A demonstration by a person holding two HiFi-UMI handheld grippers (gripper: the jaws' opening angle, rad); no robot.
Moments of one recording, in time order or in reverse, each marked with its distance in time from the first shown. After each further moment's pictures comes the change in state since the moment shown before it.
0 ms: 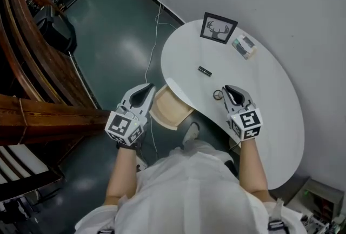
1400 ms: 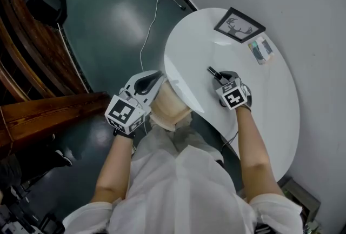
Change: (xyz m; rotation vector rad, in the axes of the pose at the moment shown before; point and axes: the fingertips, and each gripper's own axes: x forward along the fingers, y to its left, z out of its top) left arm 0.073 0.070 -0.061 -0.112 0.088 -0.089; right arm 0.185 -0.030 -0.129 -0.257 0.636 0.184
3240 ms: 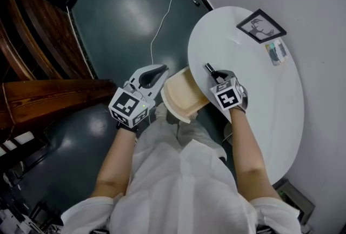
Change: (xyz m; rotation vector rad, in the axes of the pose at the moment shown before) left arm -0.074 0.032 -0.025 -0.047 -0.016 0.049; right arm 0.010 0.094 0.068 -0.026 0.017 -0.013
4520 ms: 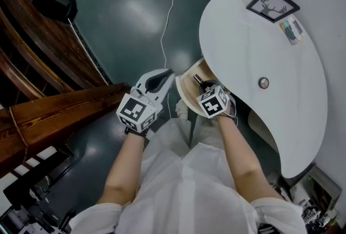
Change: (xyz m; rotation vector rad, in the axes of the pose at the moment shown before) left arm -0.021 0.012 -0.055 0.017 0.105 -0.069; right arm 0.074 0.144 -0.012 0.178 0.039 0.106
